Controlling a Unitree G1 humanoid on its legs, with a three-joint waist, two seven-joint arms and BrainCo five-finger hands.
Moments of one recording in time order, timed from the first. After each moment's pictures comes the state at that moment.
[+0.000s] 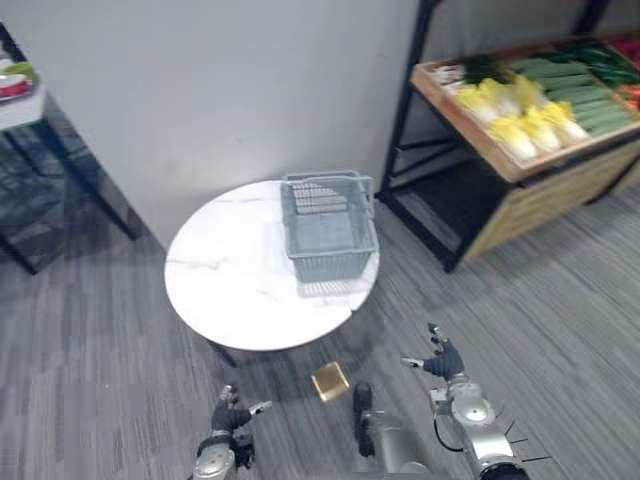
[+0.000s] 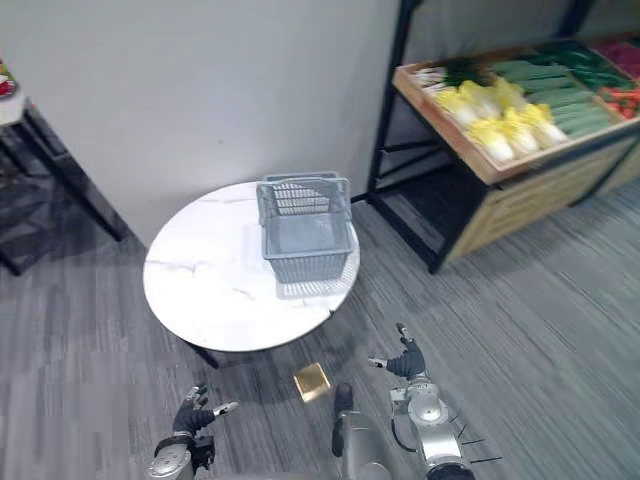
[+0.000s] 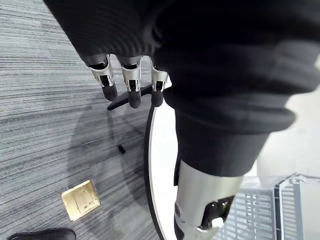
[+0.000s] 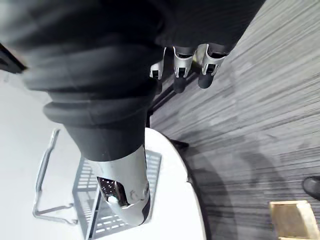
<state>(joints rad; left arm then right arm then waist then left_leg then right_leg) 0.17 0.05 0.04 0.80 -0.08 -0.17 0.11 0.09 -0.11 -0.02 0.39 -0.14 -0.08 -0.08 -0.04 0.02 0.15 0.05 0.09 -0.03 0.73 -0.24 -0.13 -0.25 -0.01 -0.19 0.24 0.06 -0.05</state>
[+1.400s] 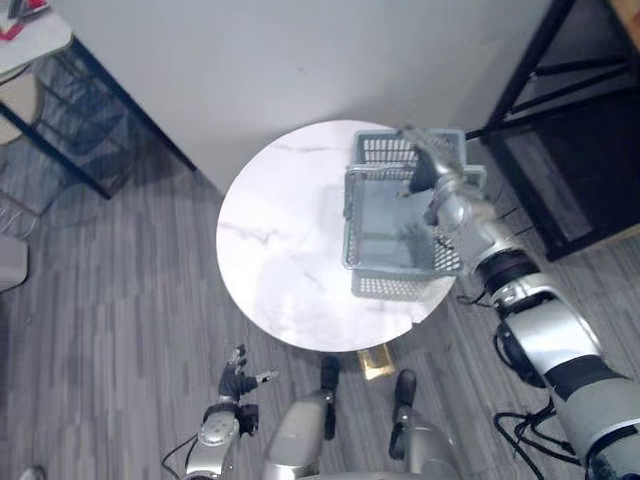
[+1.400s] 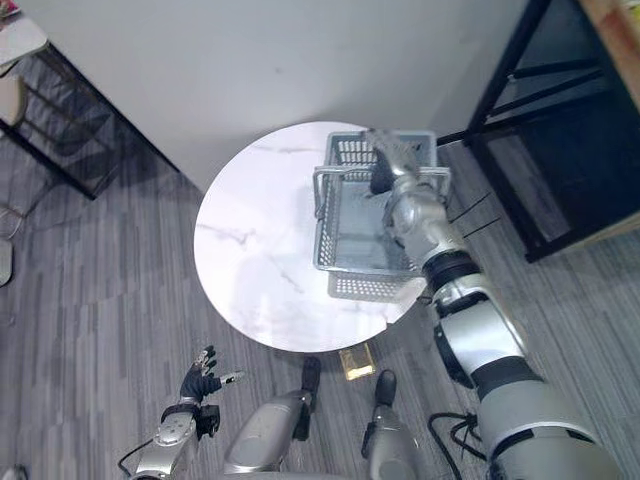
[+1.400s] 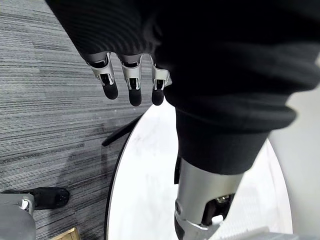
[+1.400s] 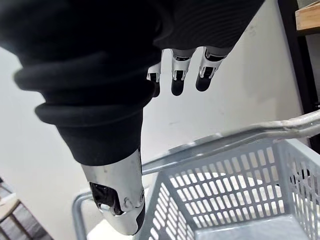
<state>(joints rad) 0.06 0.14 -0.08 0.73 -0.15 -0.24 0.13 -1.15 -0.43 0.31 1.02 -0.65 -0.05 -0.22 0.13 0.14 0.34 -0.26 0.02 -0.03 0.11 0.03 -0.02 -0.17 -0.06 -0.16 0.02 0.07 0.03</state>
